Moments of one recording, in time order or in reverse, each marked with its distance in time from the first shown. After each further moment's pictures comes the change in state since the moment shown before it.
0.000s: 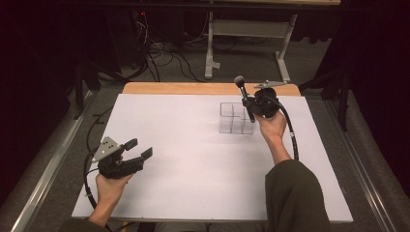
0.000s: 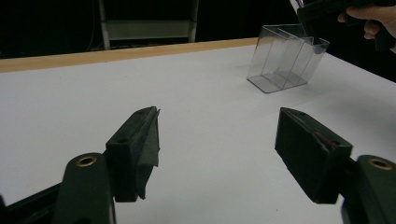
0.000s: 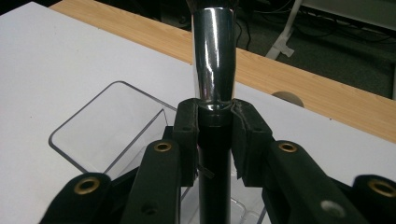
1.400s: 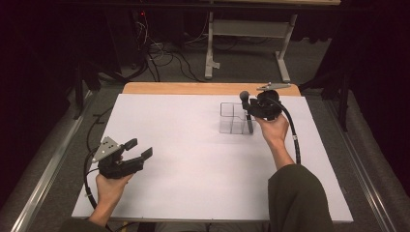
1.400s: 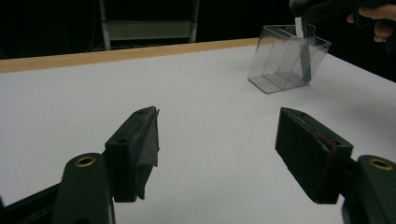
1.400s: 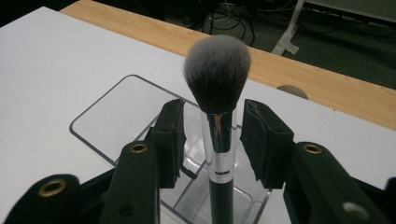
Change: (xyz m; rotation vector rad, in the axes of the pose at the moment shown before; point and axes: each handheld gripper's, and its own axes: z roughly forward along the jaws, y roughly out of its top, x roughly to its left) left arm 0.000 0.000 0.000 -0.001 0.002 0.001; right arm 0.001 -0.006 -0.011 -0.004 0.021 0.025
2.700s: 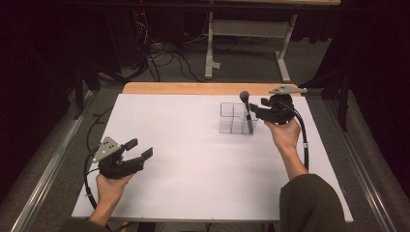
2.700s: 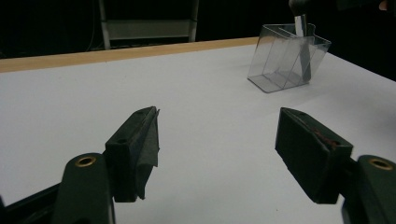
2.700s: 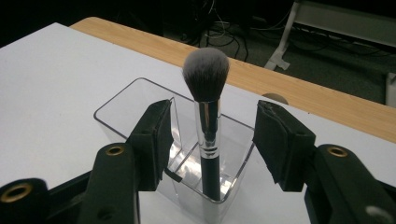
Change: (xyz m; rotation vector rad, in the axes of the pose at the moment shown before) left arm 0.000 -0.001 0.000 0.001 0.001 -0.001; right arm -0.001 -0.008 -0.042 -0.072 -0.016 -0.006
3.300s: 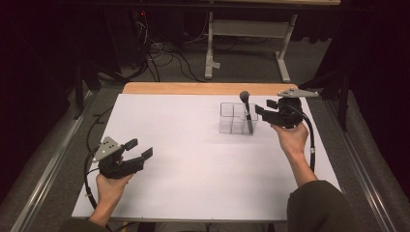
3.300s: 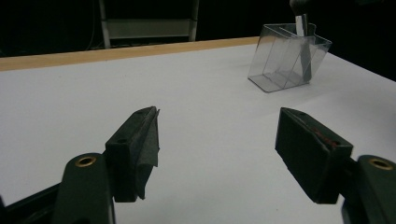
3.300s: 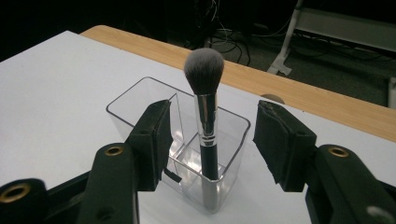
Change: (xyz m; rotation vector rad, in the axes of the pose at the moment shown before) left arm 0.001 0.000 0.000 0.001 0.003 -0.004; right arm -0.004 -0.007 -0.024 -0.032 0.019 0.007
